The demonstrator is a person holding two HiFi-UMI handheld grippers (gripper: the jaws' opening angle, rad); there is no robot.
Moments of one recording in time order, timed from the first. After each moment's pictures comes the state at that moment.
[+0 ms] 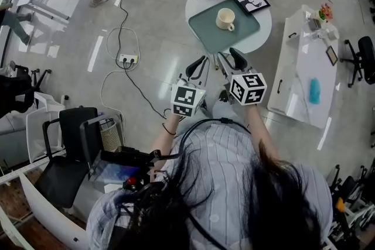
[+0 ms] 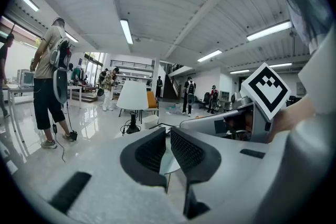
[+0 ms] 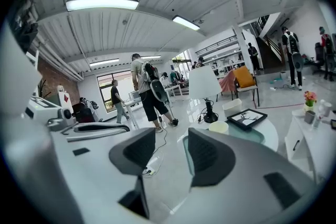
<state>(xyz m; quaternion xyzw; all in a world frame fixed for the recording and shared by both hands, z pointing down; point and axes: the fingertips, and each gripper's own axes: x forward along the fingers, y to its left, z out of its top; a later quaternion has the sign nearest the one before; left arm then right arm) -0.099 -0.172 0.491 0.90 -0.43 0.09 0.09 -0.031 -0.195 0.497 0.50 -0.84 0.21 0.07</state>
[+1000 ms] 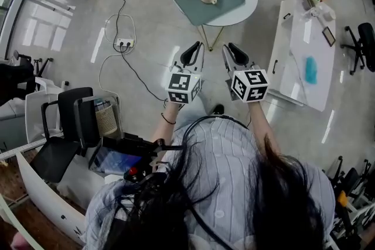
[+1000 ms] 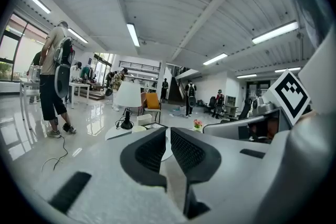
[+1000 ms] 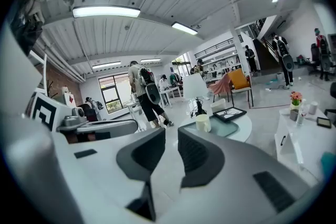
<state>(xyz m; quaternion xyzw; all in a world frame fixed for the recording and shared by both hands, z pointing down) -0.040 -0.078 0.476 0.88 -0.47 0.06 0.11 0.048 -0.068 0.483 0.50 -0.84 0.21 0.06</state>
